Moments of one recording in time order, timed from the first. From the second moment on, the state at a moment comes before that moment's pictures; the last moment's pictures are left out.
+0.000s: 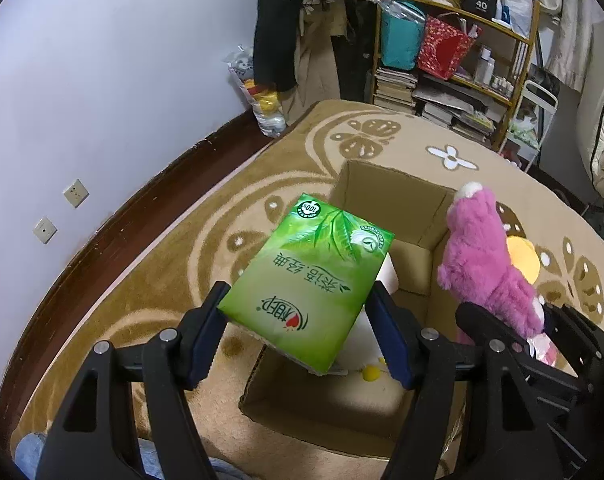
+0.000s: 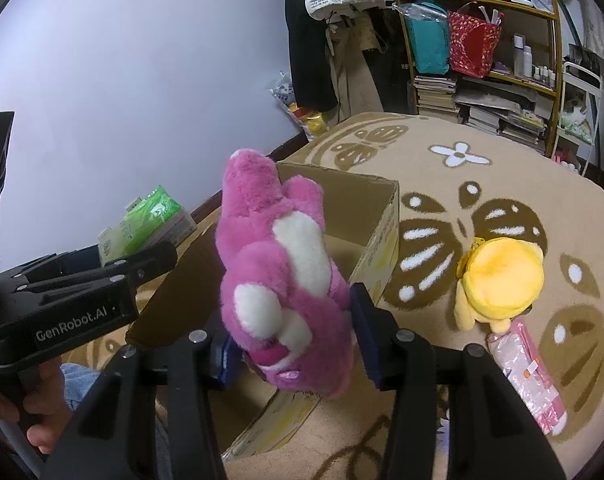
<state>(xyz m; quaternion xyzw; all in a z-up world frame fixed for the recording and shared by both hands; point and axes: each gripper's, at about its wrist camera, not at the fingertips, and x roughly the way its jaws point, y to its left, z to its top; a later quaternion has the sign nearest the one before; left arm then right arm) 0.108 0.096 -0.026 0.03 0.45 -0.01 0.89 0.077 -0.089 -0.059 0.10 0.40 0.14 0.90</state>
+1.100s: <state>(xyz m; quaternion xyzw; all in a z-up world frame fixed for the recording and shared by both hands) 0.116 0.094 -0.035 0.04 0.46 0.01 0.89 0.074 -0.084 -0.060 0.09 0.40 0.15 0.90</state>
